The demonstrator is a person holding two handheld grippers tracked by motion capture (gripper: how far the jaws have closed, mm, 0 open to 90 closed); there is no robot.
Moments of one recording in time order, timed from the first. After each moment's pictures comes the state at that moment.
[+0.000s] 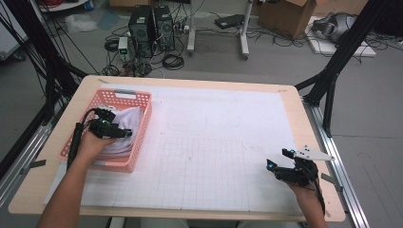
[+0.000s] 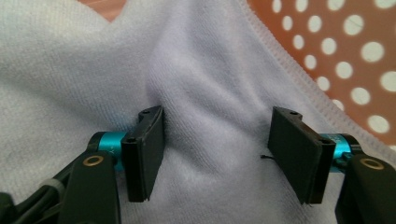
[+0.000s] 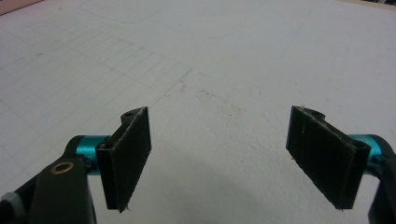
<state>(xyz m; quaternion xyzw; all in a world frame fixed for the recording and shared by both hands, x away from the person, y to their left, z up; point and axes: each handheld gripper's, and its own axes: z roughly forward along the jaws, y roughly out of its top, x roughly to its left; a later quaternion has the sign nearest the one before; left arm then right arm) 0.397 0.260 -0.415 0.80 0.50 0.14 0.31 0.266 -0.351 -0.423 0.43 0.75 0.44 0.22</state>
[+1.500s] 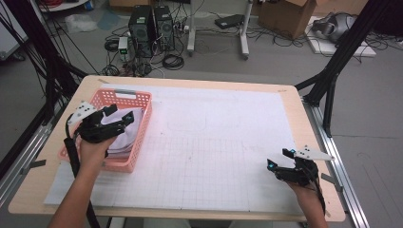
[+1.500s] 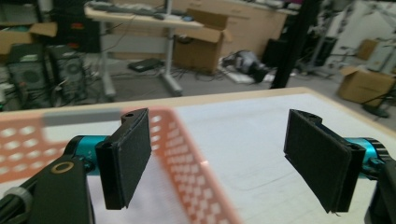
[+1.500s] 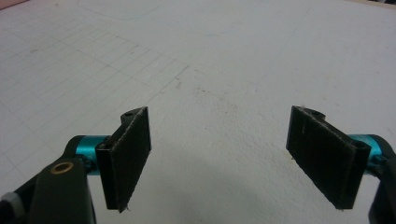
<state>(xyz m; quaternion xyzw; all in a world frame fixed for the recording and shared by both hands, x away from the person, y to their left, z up) 0.326 0.232 -0.355 0.63 0.41 0.26 0.60 0.268 -0.354 -0.426 0.43 0.76 0.44 0.22</state>
